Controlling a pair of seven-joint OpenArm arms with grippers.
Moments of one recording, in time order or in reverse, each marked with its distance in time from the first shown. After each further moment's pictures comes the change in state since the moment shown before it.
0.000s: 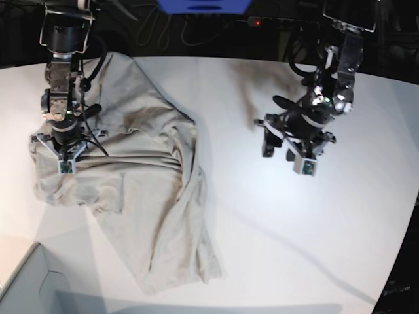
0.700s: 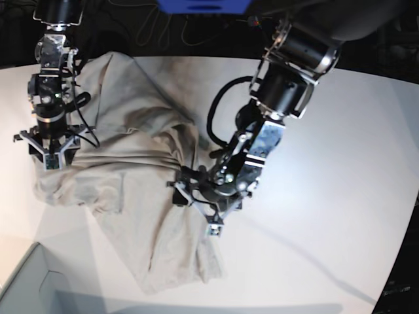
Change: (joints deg) left arm -29.7 19.9 14.0 -34.5 0.6 9.6 0.0; right arm -10.6 0.2 0.0 21.0 0.0 0.2 -0.7
